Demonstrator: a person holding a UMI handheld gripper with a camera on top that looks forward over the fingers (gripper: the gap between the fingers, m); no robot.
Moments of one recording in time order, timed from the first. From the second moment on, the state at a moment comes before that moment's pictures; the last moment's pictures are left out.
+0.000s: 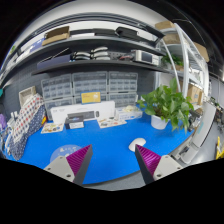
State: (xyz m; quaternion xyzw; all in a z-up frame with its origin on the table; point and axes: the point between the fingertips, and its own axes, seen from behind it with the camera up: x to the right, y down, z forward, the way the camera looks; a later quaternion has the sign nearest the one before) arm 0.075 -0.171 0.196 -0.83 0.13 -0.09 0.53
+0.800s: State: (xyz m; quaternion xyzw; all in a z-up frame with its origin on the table) arm 0.222 -0.116 0.013 -0.91 0.06 -0.03 0.41
